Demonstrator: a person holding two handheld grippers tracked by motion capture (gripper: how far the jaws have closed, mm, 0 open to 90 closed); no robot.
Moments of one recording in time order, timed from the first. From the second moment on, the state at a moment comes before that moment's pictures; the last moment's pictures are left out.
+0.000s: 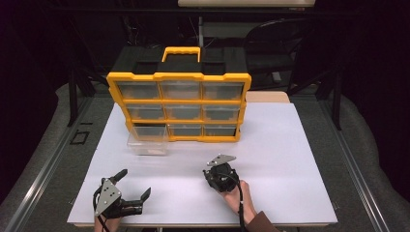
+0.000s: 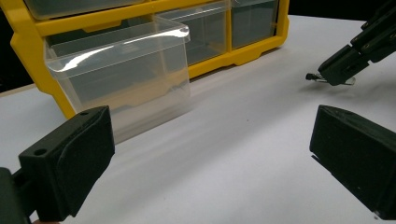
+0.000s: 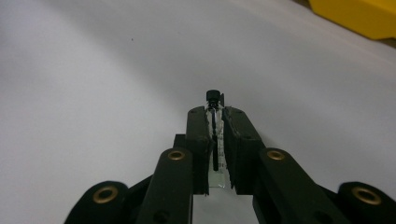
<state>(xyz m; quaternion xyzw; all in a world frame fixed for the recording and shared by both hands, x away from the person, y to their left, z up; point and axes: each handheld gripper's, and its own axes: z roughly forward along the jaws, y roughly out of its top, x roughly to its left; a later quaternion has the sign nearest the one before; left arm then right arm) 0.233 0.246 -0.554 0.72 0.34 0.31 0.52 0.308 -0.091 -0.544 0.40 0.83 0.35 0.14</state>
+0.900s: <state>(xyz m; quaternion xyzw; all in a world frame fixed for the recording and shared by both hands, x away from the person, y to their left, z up) 0.234 0.245 -0.554 0.72 0.33 0.30 0.52 0.301 -0.102 -0.528 0.37 0.80 0.42 0.19</state>
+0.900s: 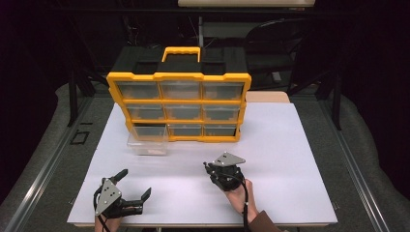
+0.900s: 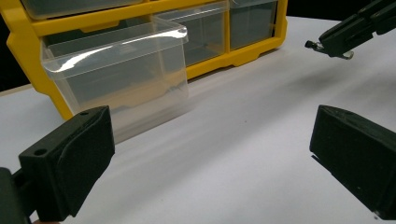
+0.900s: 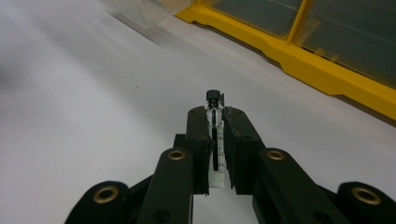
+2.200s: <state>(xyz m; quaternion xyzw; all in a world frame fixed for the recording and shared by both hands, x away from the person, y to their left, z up) 0.234 0.245 -0.554 0.72 0.33 0.30 0.52 0.293 -0.106 -0.512 0.34 0.78 0.47 0.24</state>
